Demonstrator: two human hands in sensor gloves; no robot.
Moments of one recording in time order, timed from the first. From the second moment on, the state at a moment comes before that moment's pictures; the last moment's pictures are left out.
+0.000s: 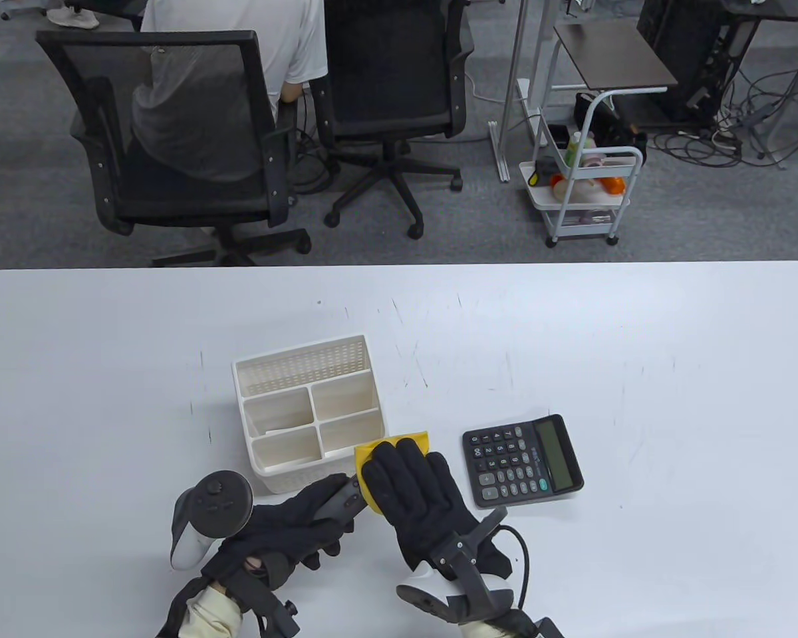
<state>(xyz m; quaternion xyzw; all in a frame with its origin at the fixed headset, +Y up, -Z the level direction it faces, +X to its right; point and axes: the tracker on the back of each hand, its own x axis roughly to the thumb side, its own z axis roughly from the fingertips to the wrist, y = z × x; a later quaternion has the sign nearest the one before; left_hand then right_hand) -0.211 -0.708 -0.265 -0.13 -0.23 0.49 0.83 0.018 -0.701 -0.226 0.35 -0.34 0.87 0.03</state>
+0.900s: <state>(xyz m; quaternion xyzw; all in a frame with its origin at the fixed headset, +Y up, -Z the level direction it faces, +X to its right) -0.212 -0.708 -0.267 -0.11 -0.24 0.48 0.84 0.012 -0.701 -0.225 0.36 -0.36 0.86 -0.02</state>
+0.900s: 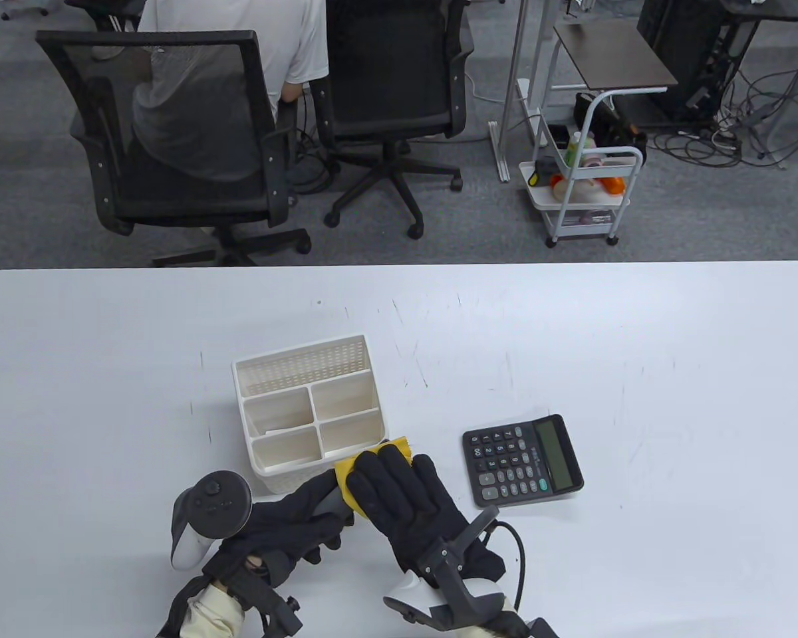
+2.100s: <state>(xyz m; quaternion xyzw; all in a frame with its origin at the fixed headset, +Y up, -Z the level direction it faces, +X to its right) -0.219 -0.704 -0.269 -0.12 -0.25 0.52 0.81 0.016 -0.695 -0.225 0.34 -0.38 0.86 0.02</state>
